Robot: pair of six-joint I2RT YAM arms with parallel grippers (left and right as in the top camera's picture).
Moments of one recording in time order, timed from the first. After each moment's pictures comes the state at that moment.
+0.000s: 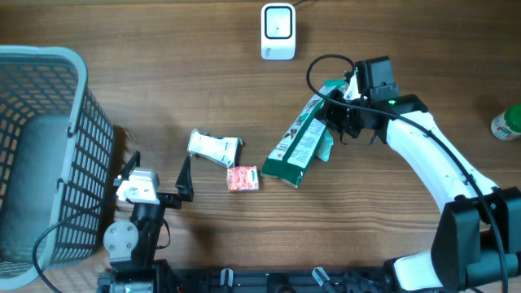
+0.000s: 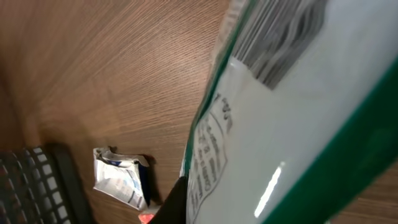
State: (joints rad) left arm 0.08 0.02 0.01 -0.05 0.21 -0.07; right arm 0.22 1.63 1.09 -0.53 -0.42 0.71
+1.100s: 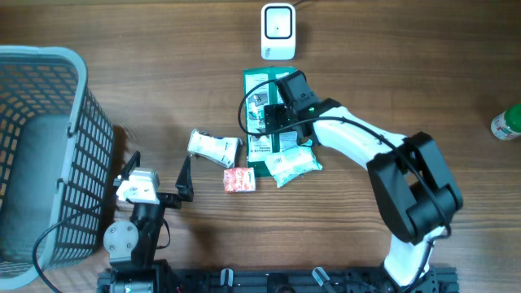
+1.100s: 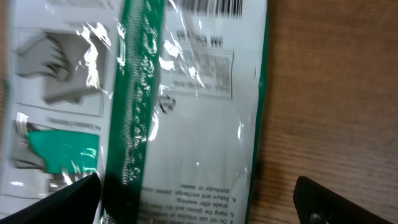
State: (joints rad) left arm 0.08 0.02 0.01 -0.05 0.21 -0.07; right arm 0.53 1.99 1.21 -0.33 0.10 0.34
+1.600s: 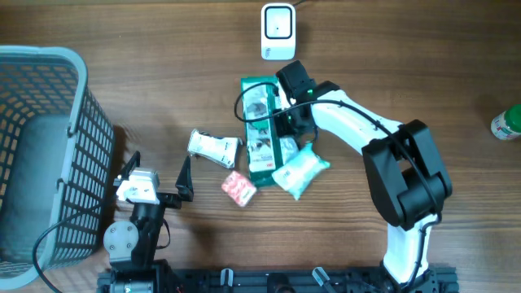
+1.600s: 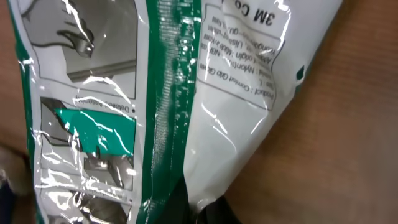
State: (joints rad) left arm 0.08 0.02 0.01 -0.05 0.21 -0.07; right arm 0.49 2.07 1.38 -0.65 -0.19 0.27
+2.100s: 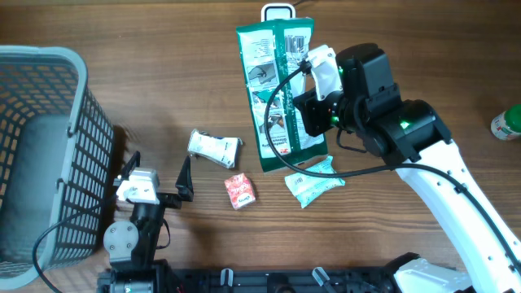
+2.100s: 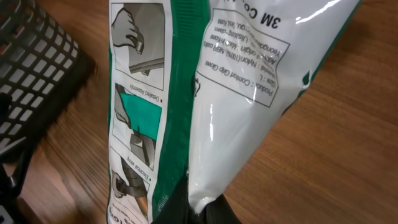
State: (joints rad) left arm 0.08 0.02 0.01 -0.05 0.21 -0.07; right arm 0.47 1.39 1.37 -0.79 -0.24 0.06
